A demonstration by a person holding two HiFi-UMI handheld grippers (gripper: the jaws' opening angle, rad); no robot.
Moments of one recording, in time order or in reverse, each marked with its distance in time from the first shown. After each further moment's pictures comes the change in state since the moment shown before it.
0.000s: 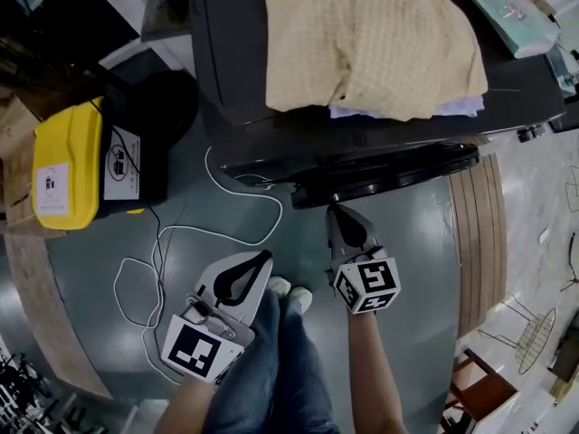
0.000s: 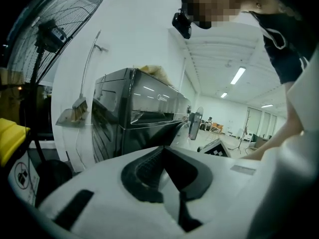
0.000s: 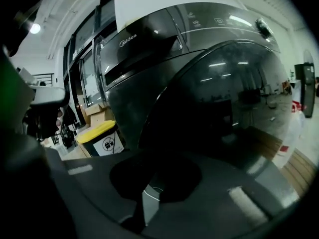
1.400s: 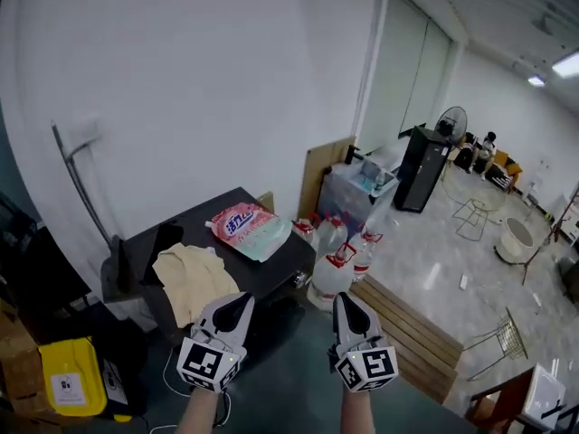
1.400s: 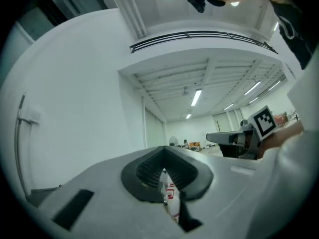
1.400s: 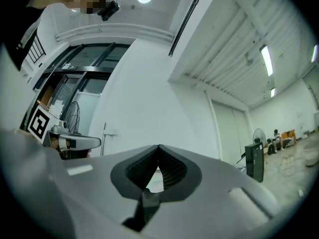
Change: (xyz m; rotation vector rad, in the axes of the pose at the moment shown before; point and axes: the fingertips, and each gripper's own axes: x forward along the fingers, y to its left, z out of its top) left arm 0.033 -0.240 0.397 0.412 -0.370 -0.353; right arm -0.432 -0.018 0.437 -0.211 -0.694 -0.516
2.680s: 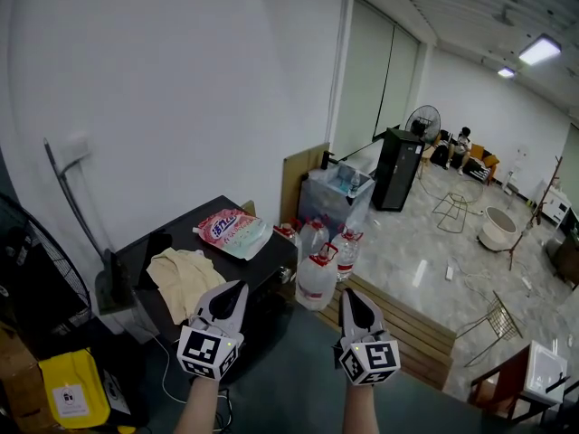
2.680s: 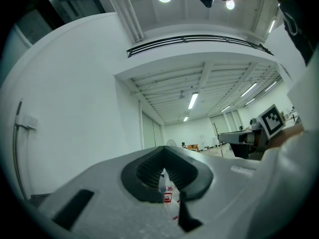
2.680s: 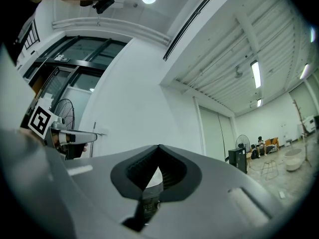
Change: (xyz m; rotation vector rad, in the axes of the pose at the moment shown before) left arm -0.015 -0.029 0.038 0.028 -0.040 -0.028; right arm -0.074 -0.015 0.036 -0.036 -0.019 -0.155
